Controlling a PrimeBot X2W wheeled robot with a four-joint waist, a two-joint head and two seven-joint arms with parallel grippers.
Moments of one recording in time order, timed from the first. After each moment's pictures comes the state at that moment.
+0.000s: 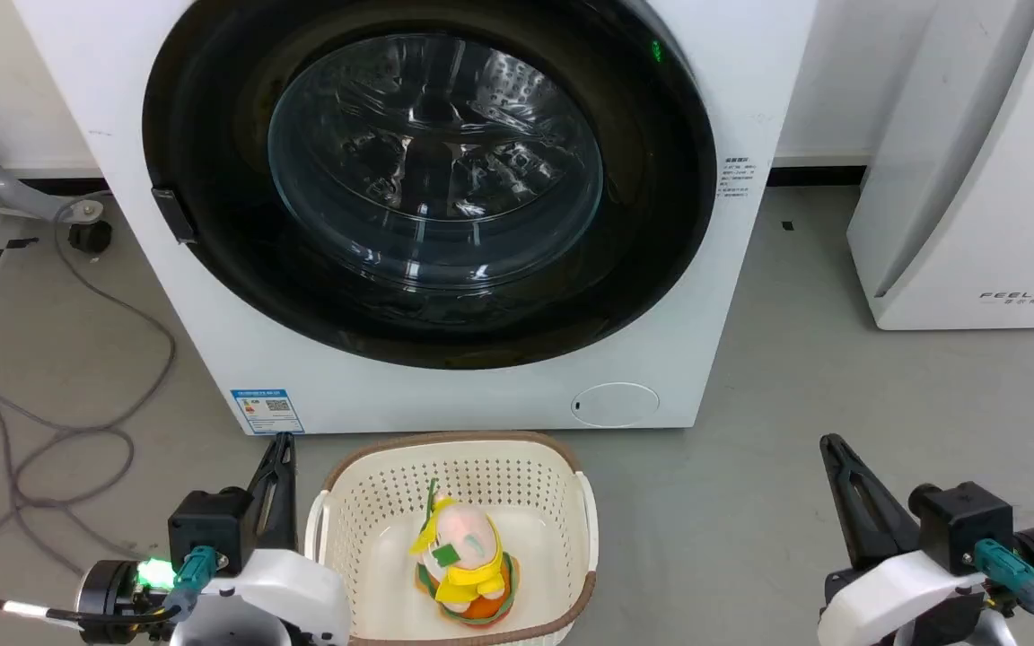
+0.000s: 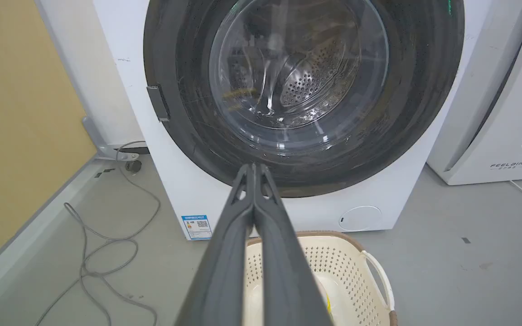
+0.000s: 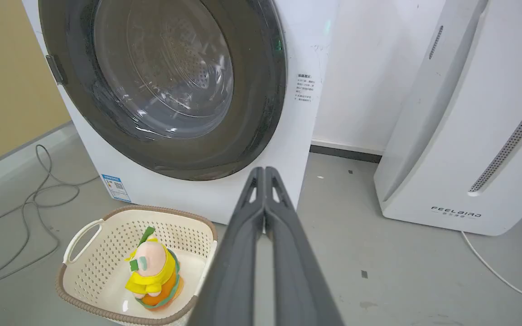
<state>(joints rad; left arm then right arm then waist) -0.01 0.05 0.00 0.00 0.00 0.00 0.00 0.00 -0.05 0.00 0.00 0.01 0.13 0.00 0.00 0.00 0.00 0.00</state>
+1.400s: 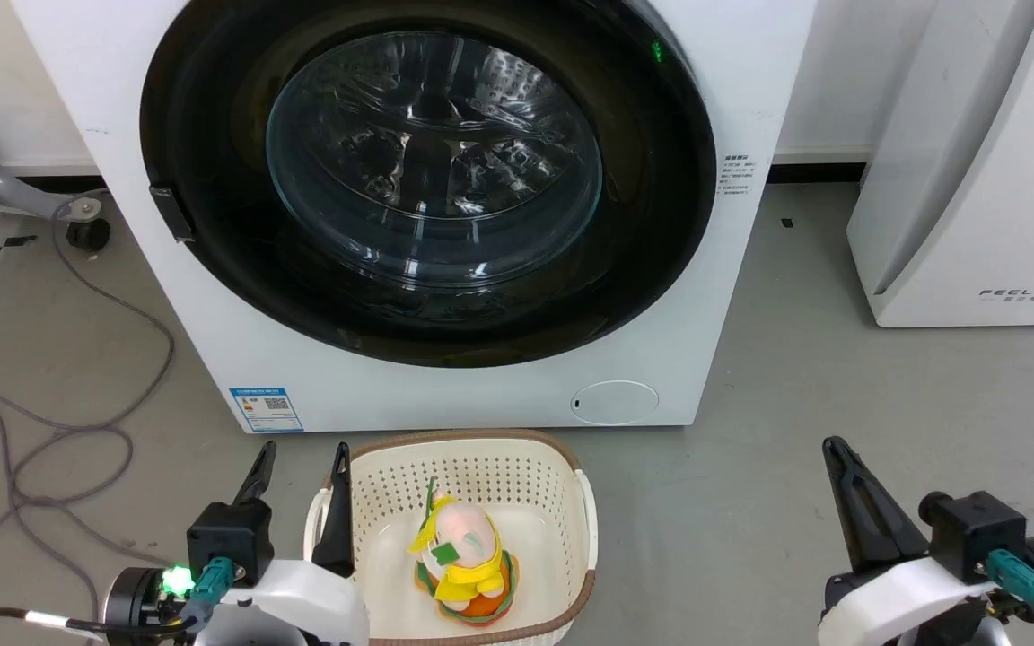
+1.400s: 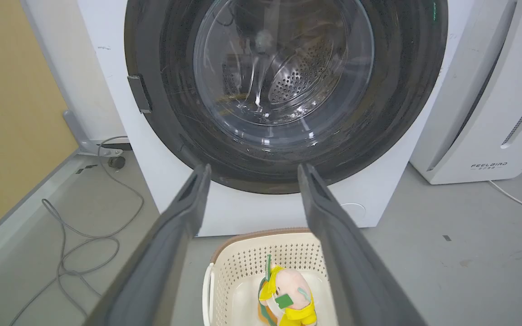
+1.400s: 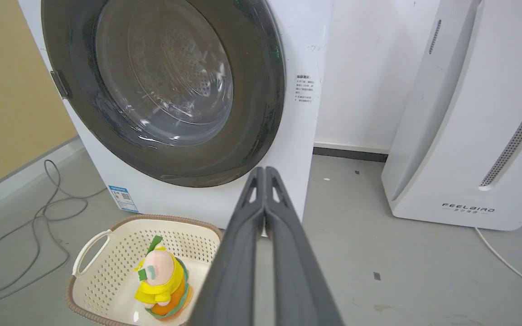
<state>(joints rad) -0.02 0.05 -0.03 0.06 -0.04 0.00 -0.06 0.00 -0.05 0.00 0.04 0.04 0.13 -0.06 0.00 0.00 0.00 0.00</state>
